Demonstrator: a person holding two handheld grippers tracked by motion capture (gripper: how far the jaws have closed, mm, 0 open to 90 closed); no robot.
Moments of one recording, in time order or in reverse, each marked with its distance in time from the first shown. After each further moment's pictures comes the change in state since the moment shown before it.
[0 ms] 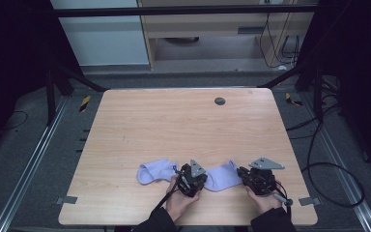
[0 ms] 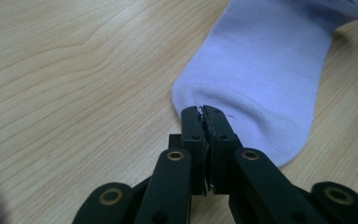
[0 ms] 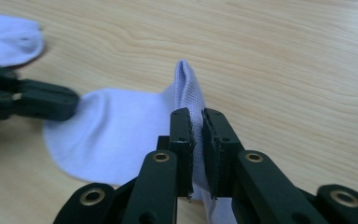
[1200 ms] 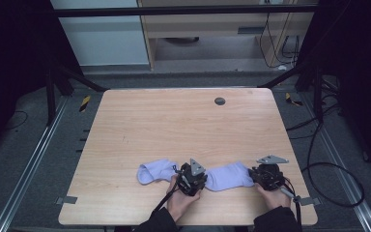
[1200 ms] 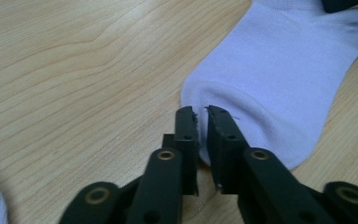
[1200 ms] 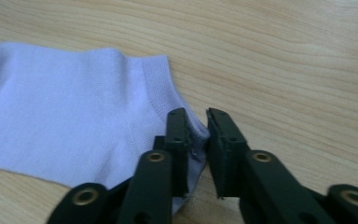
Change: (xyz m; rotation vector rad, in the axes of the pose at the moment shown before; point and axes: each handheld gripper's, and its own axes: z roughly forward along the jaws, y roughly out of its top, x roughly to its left) left arm 0.000 0.003 0.001 0.014 0.027 -0.038; right arm -0.042 -0.015 0.017 0.140 -0.090 0.013
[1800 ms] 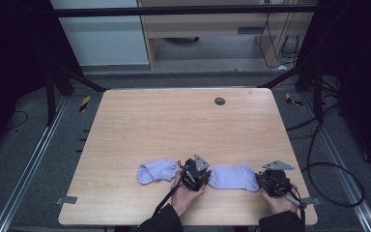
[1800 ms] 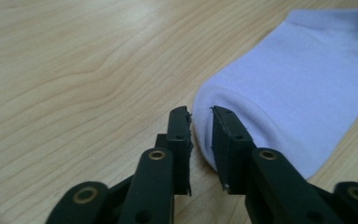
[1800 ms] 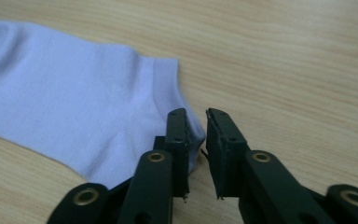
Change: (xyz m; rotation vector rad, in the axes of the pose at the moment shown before) left arm 0.002 0.014 0.007 -0.036 0.010 0.019; right arm 0.003 -0.011 -0.023 0.011 -0.087 0.011
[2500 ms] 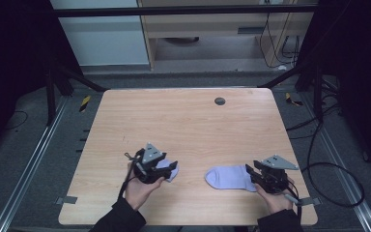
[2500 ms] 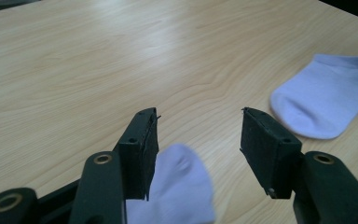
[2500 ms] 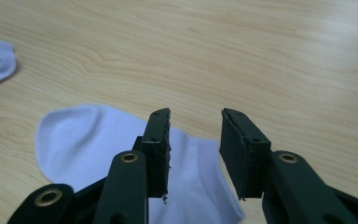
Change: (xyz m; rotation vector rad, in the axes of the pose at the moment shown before) left arm 0.090 -0.015 -0.117 -0.129 0.049 -0.035; right arm 0.016 0.023 -0.020 -0.229 0.099 -0.020
